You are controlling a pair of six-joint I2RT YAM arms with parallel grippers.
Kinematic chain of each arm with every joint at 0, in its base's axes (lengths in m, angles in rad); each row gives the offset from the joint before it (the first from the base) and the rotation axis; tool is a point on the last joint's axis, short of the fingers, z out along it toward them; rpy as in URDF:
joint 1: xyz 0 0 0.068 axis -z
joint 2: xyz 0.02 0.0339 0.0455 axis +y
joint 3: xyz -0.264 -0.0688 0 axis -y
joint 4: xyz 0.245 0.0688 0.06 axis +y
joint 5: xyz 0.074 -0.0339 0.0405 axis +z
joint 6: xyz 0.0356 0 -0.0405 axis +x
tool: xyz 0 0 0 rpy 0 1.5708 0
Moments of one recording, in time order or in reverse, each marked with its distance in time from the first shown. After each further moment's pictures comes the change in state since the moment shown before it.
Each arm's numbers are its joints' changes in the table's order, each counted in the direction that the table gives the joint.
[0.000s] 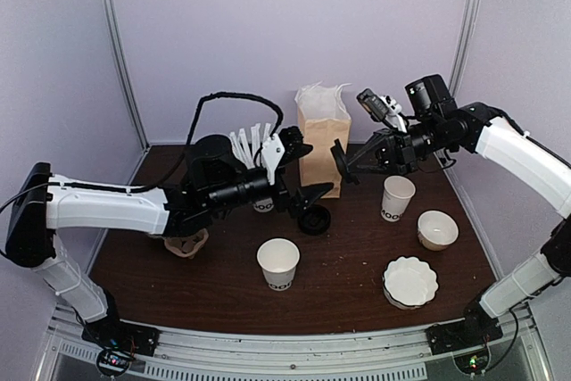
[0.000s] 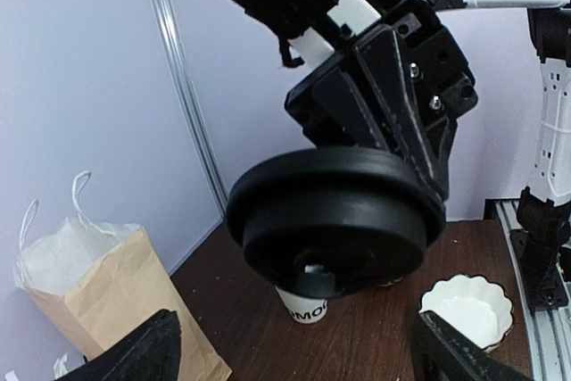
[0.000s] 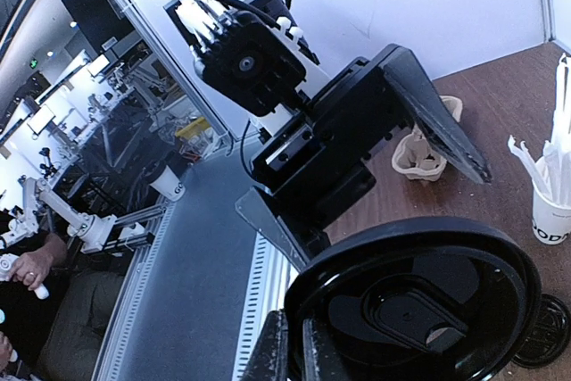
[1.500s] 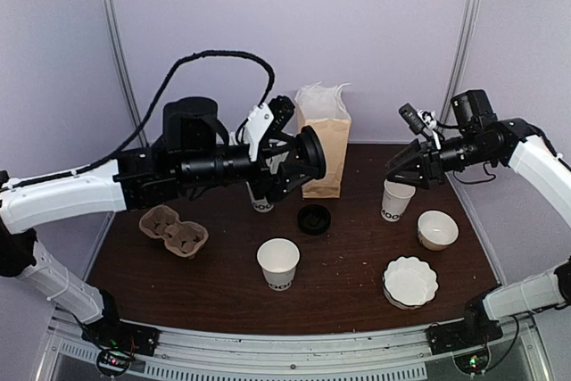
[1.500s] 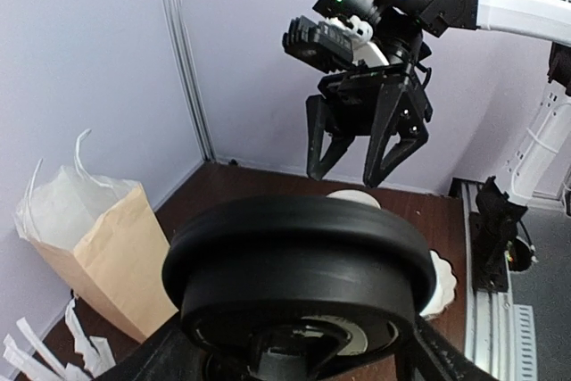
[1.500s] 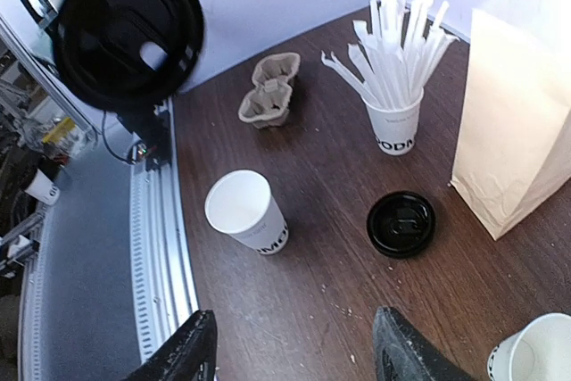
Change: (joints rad) left arm 0.036 -0.123 0.206 0.491 0.046 -0.102; right arm 0.229 -0.187 -0.154 0.096 -0.243 -0.129
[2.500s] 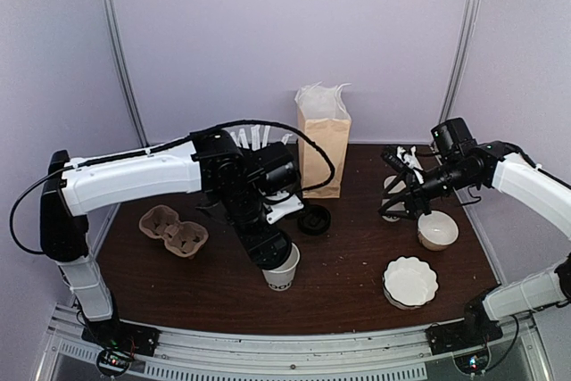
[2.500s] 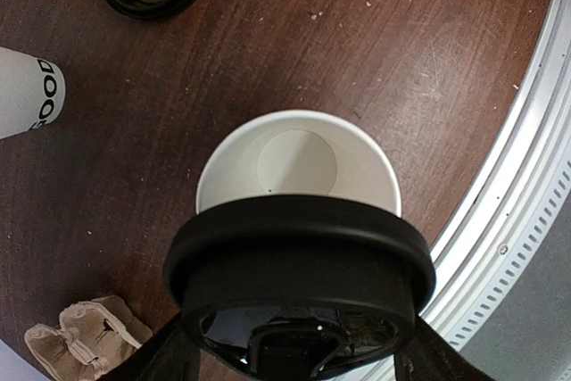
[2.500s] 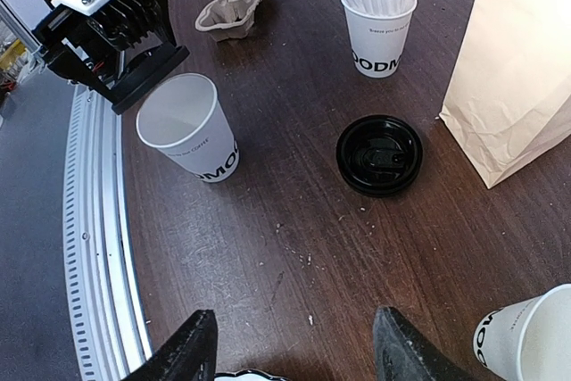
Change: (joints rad) left arm 0.066 0.394 0.481 1.274 0.146 -0.180; right arm -0.069 -0.003 -0.231 -0.096 -0.214 -0.172
